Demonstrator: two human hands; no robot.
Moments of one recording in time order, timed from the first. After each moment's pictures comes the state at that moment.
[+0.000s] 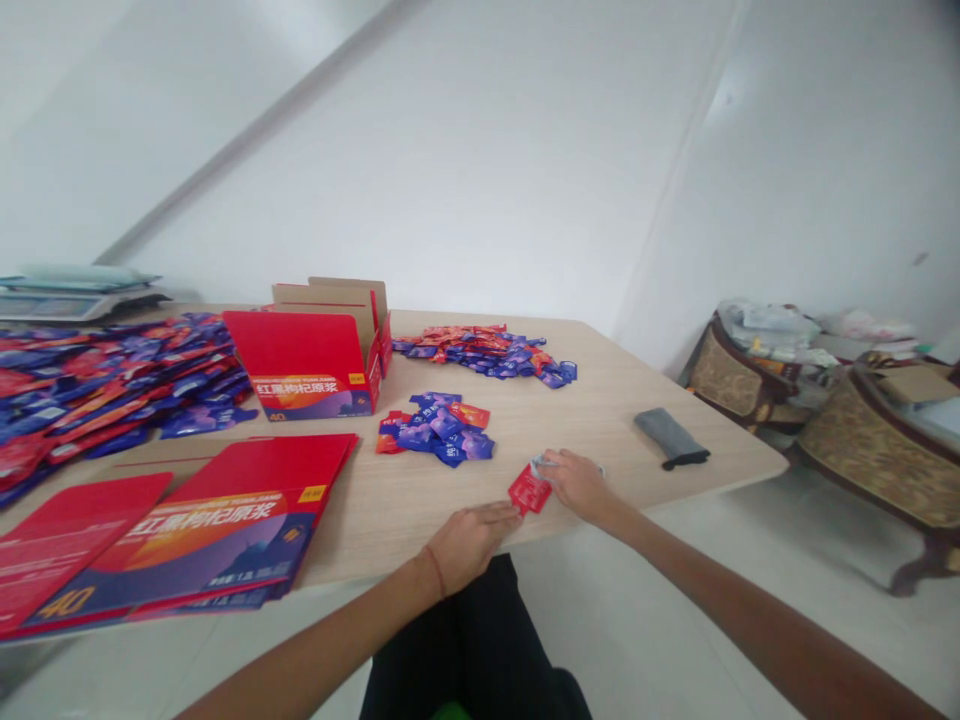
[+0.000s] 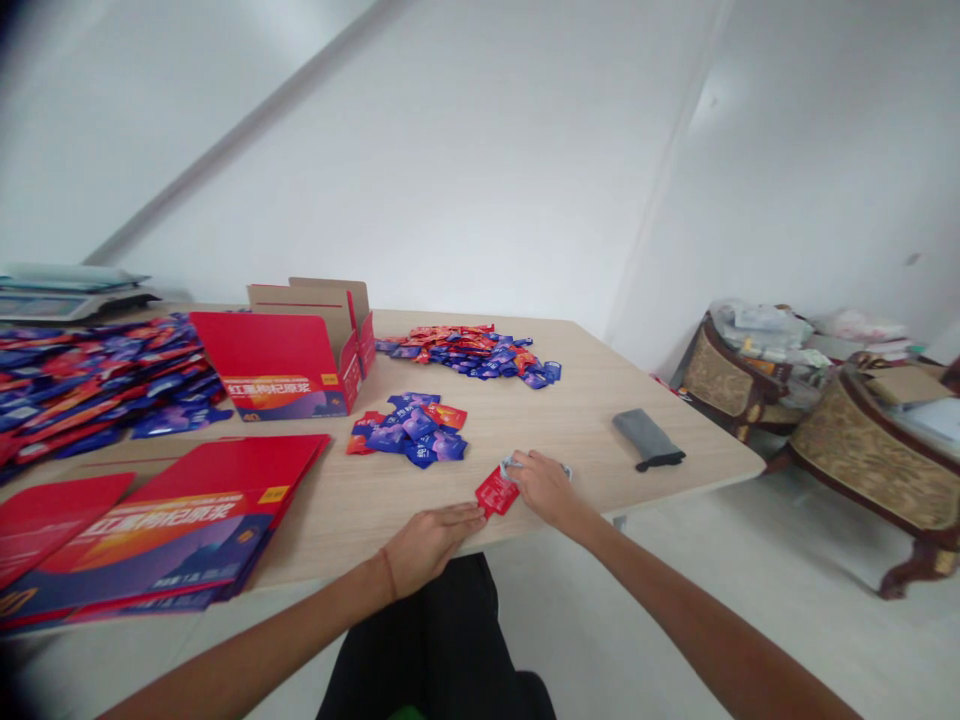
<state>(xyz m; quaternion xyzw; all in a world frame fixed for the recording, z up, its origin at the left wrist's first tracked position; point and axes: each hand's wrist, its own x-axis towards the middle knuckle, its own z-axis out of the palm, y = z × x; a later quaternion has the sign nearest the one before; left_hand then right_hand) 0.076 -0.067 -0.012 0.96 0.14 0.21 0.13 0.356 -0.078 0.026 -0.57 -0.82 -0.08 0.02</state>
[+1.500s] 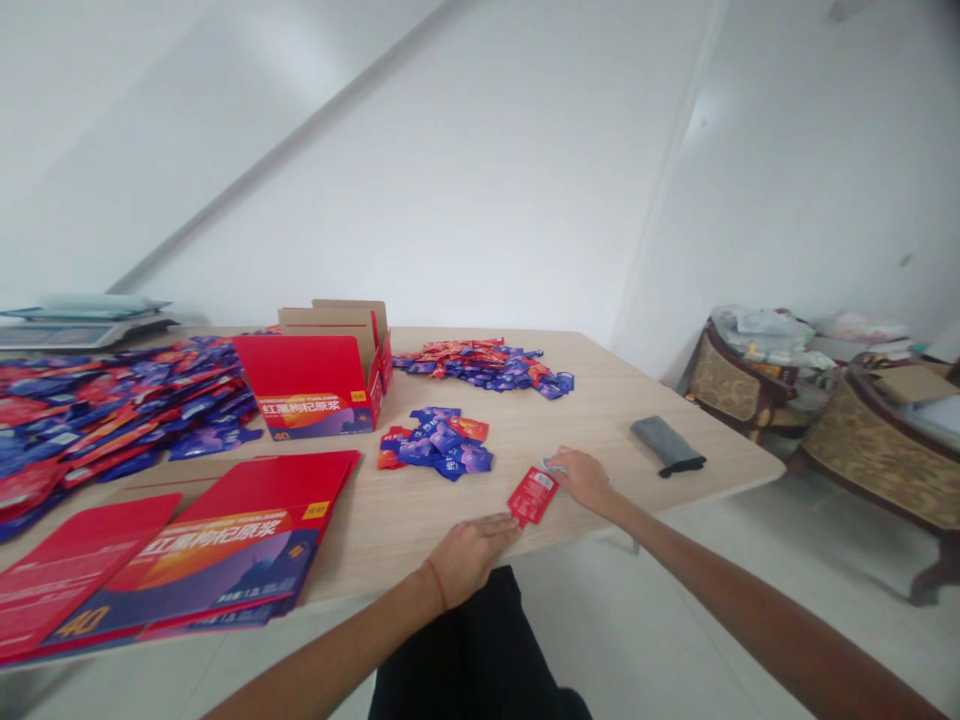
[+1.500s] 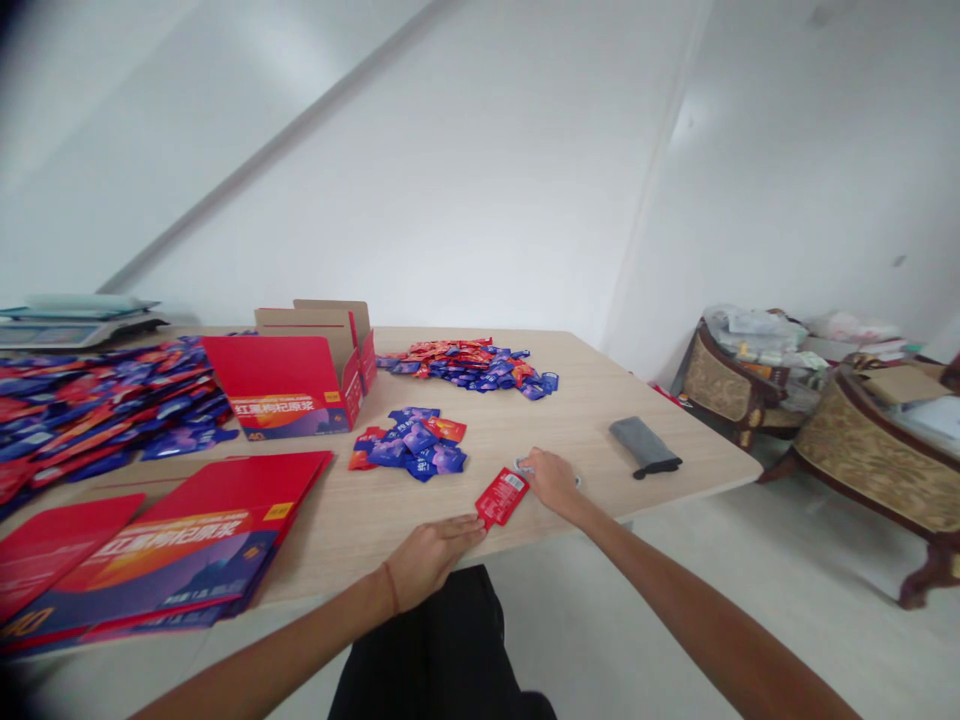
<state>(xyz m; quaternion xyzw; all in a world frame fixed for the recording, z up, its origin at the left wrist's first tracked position) 0.075 -0.065 -0.015 0.96 0.14 0.21 0.11 0.379 -0.055 0.028 -0.70 -0.71 -0.04 0.08</state>
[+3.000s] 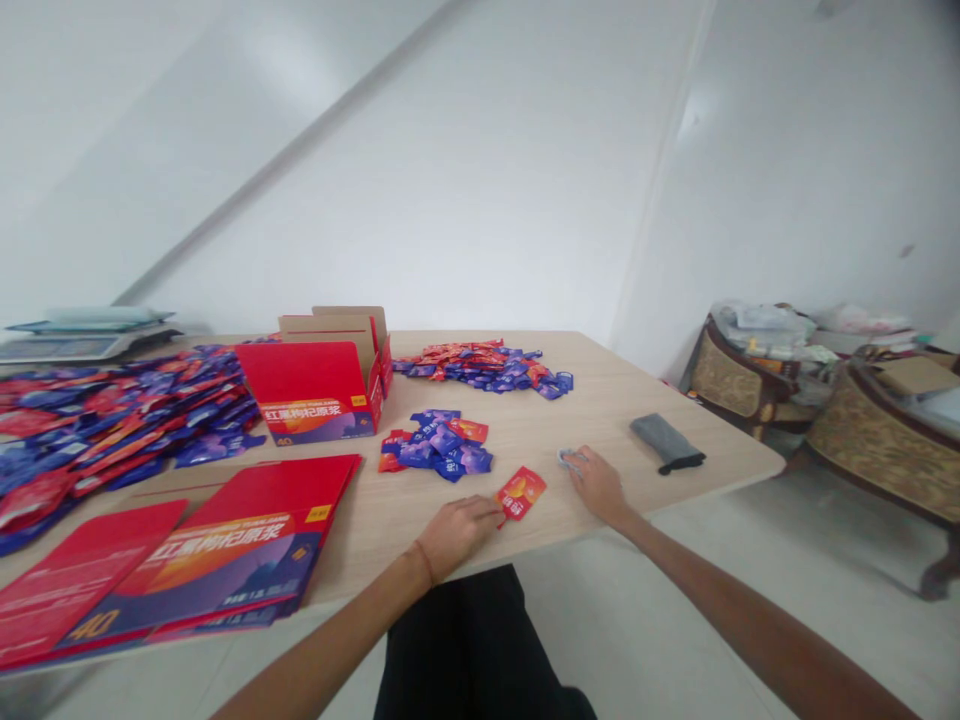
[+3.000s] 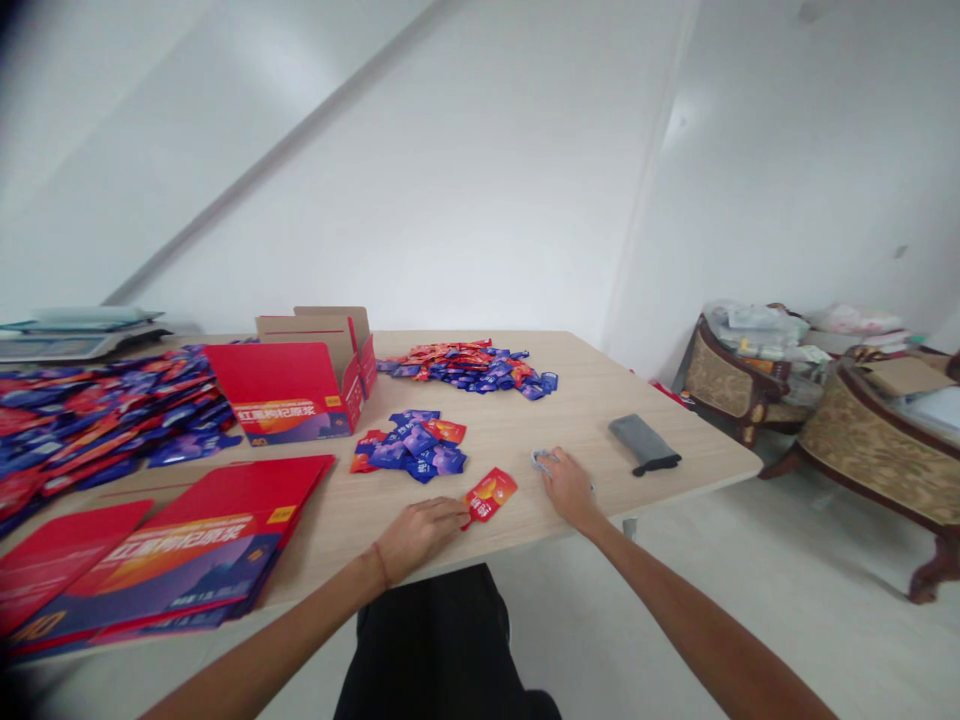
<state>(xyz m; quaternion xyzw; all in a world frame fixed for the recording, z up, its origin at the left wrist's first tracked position) 0.065 -0.041 0.007 0.97 0.16 0.19 0.01 0.411 -0.064 -0.014 -0.72 -0.67 -0.10 0.14</state>
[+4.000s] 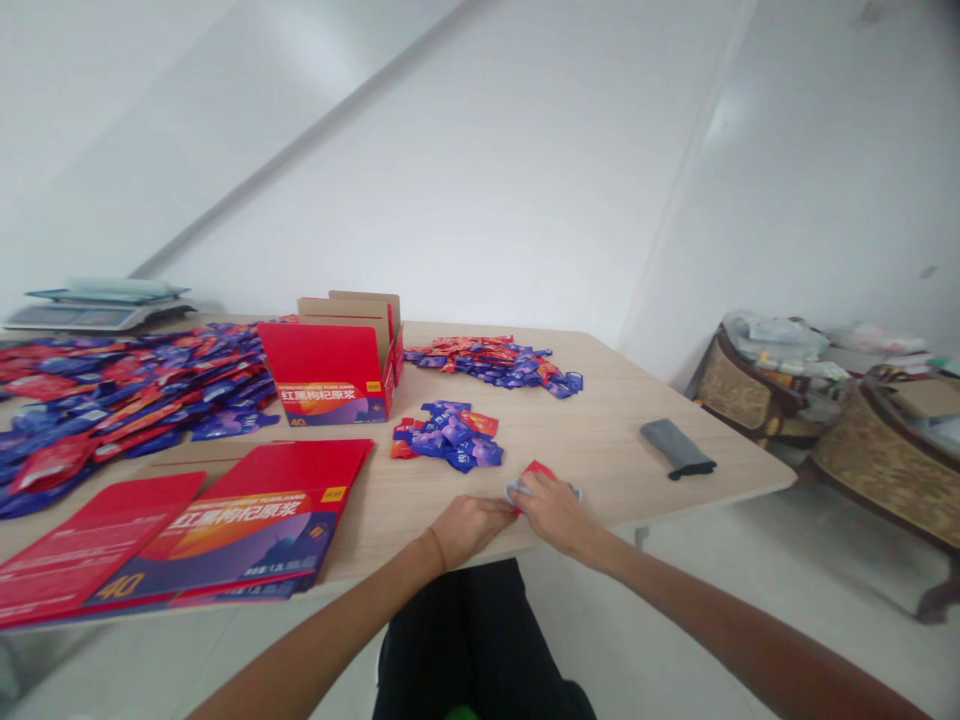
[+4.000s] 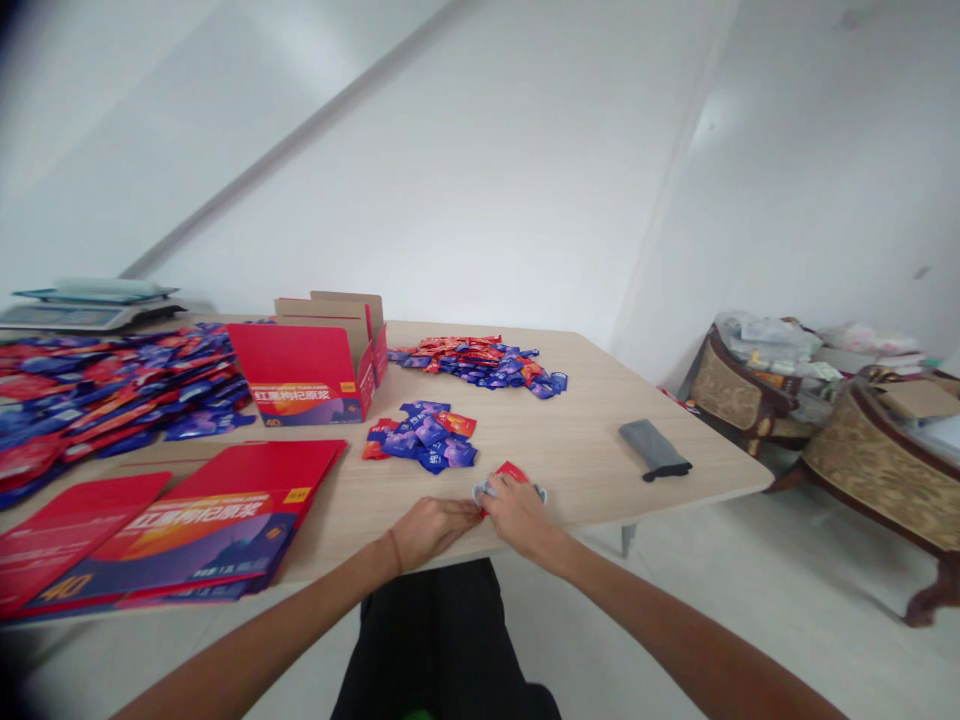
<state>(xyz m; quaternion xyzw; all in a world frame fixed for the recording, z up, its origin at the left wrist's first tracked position) 0.059 -0.040 -0.002 0.96 0.11 0.22 0.11 0.275 -0.100 0.034 -0.55 -0.83 -0.10 0.01</state>
